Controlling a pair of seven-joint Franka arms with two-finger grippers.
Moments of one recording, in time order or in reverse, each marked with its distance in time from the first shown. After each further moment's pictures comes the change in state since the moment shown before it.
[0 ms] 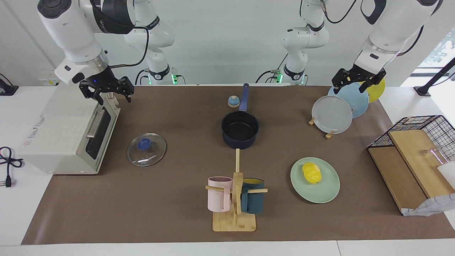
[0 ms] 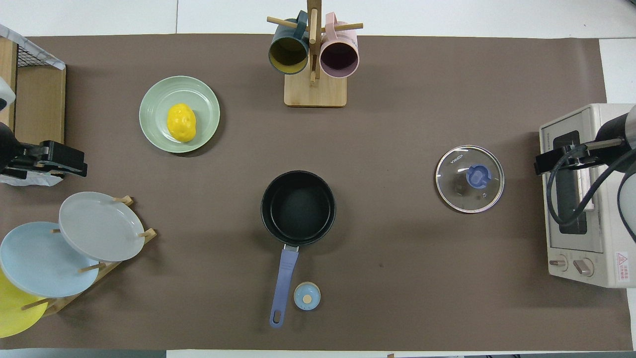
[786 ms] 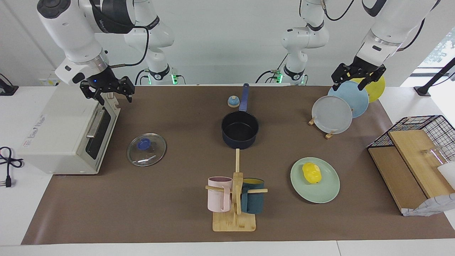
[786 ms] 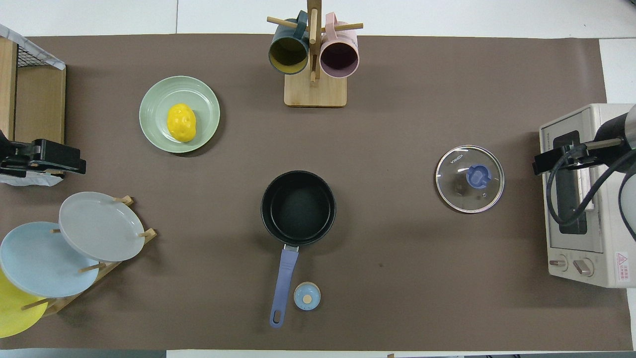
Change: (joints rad) left arm -0.012 -0.026 0.022 0.013 -0.049 0.014 -0.002; right arm 0.000 0.000 0.000 0.000 0.003 0.000 0.000
